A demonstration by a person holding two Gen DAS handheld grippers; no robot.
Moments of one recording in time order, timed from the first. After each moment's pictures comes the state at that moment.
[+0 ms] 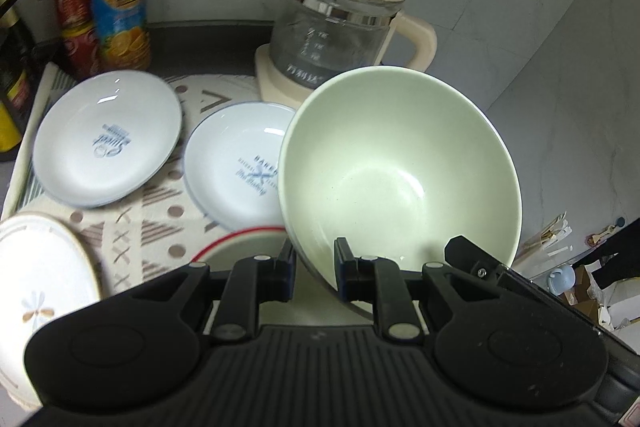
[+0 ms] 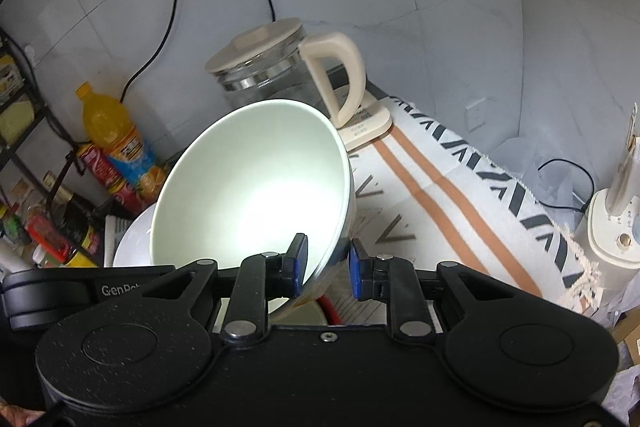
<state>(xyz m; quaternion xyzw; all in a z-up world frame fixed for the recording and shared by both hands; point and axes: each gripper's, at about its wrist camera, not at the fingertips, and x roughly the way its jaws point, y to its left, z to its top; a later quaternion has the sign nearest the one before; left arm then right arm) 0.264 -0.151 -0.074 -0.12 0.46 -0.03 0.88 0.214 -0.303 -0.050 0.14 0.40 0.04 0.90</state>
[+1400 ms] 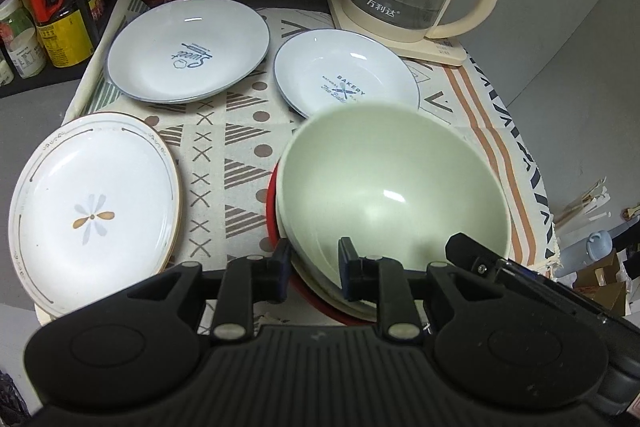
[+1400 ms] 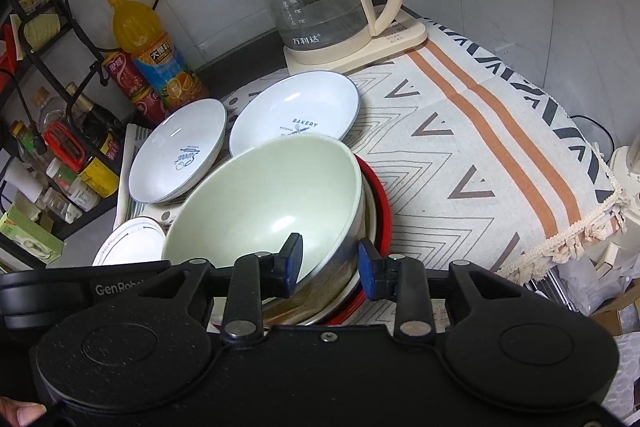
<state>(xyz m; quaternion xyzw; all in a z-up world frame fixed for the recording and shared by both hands) 0.191 -0.111 -0.114 -0.11 0.50 0.02 0.86 0.172 -0.274 -0.082 0.12 0.47 0.08 0.87</state>
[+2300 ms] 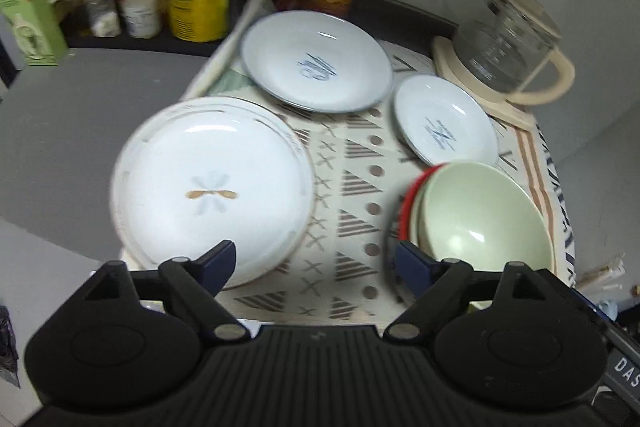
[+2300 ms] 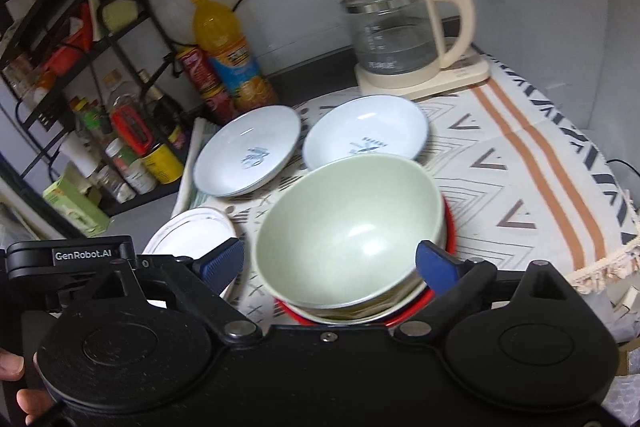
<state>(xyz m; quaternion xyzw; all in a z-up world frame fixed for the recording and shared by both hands) 0.142 -0.025 -0.081 -0.19 0.48 0.13 0.85 0.153 -0.242 -0.046 0.09 0.44 0.18 0.88</state>
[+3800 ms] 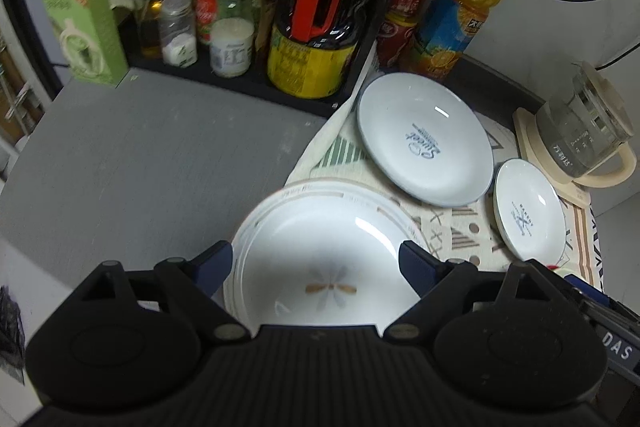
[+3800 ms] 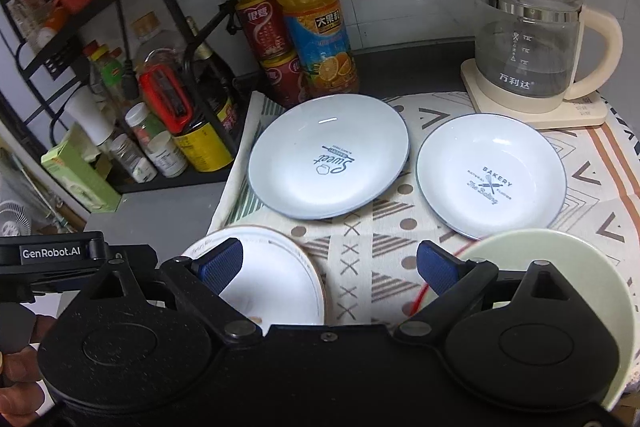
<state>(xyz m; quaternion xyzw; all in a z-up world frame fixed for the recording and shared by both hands) 0.172 0.114 -0.079 -0.21 0.47 0.17 0.84 0.230 -0.092 -0.061 0.02 0.47 0.21 0.86</state>
